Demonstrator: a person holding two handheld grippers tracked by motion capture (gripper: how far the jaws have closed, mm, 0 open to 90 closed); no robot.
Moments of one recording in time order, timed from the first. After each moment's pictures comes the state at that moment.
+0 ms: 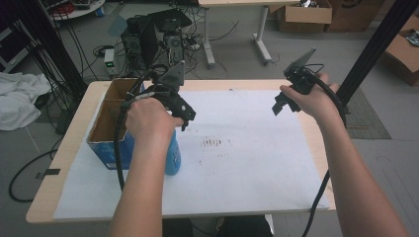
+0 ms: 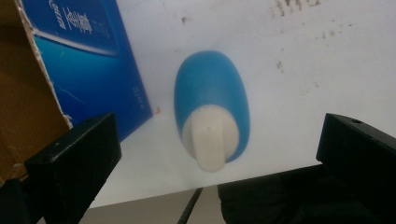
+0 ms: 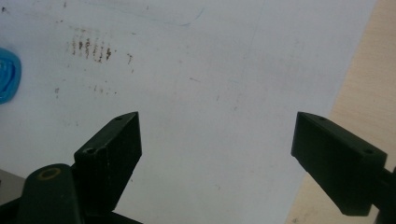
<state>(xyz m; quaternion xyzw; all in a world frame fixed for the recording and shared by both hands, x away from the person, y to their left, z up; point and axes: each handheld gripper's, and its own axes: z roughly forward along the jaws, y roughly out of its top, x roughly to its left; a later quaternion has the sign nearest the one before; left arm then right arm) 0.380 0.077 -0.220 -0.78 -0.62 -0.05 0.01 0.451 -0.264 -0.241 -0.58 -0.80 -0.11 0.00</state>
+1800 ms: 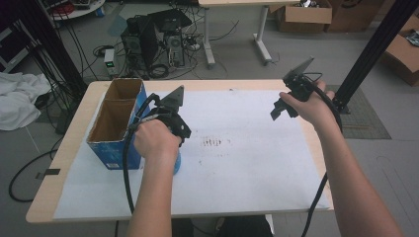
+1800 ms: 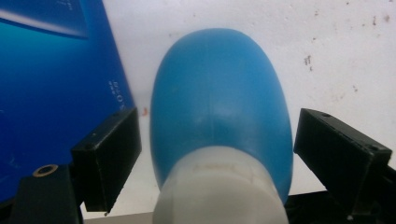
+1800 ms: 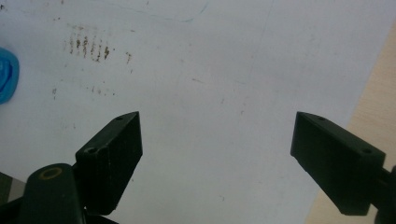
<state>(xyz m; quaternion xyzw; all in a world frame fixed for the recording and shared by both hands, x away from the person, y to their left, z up) 0.382 0.081 -0.282 -0.77 -0.64 -0.04 0.03 0.454 -0.269 -0.266 -0.58 -0.80 -0.13 0.02</state>
